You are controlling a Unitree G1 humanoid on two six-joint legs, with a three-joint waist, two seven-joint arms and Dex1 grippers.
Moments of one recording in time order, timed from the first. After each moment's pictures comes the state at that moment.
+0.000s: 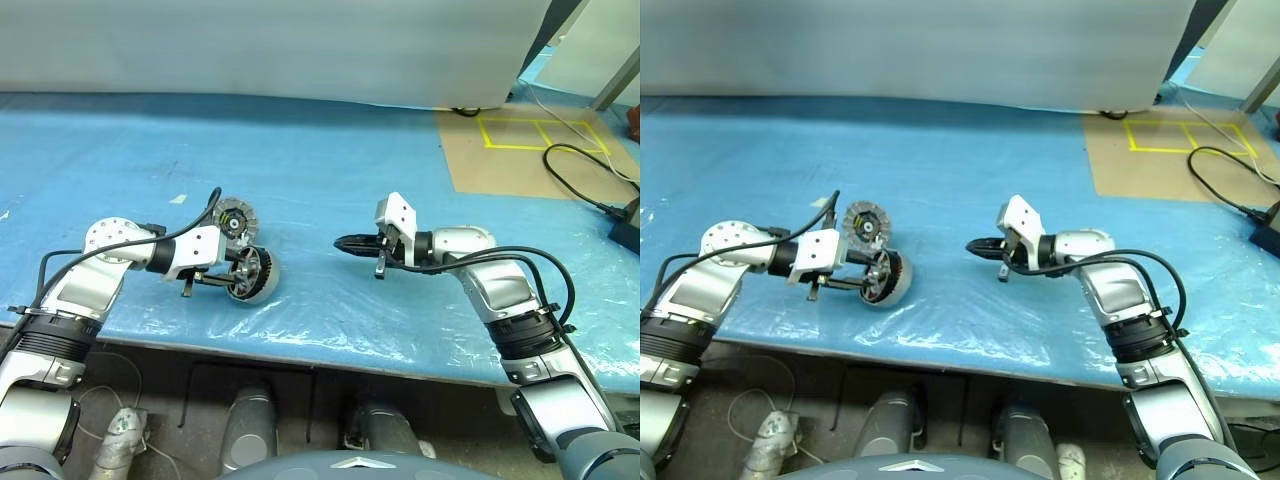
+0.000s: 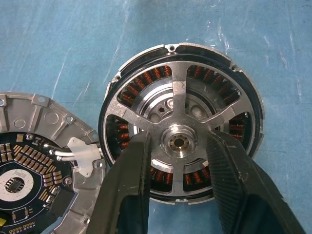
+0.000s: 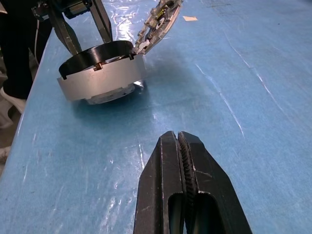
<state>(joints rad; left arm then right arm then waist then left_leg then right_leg) -0.47 0.81 -0.17 0.18 -0.09 -0.07 -1.35 -0.53 -0.50 0.21 0.02 0.24 0.43 1.04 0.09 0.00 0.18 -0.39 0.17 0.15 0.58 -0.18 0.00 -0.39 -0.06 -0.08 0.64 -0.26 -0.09</state>
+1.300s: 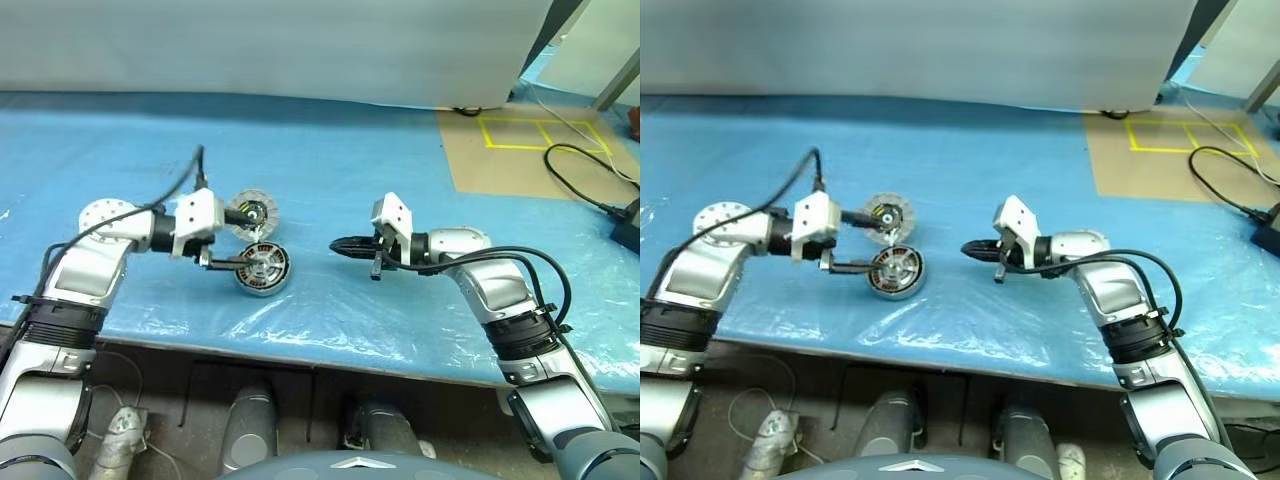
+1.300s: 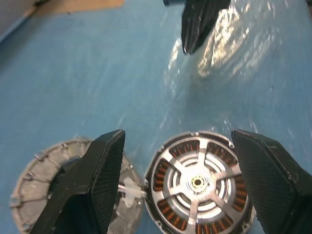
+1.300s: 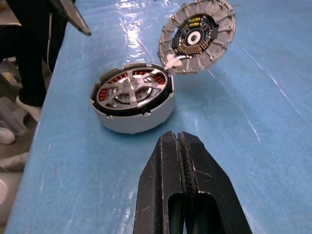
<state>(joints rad) -0.52 0.76 -0.03 0.05 -0.31 0.14 -1.31 -0.54 -0.49 0.21 -0.02 0.29 0.52 1.05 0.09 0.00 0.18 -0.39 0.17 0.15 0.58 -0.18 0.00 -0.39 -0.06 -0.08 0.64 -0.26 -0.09</state>
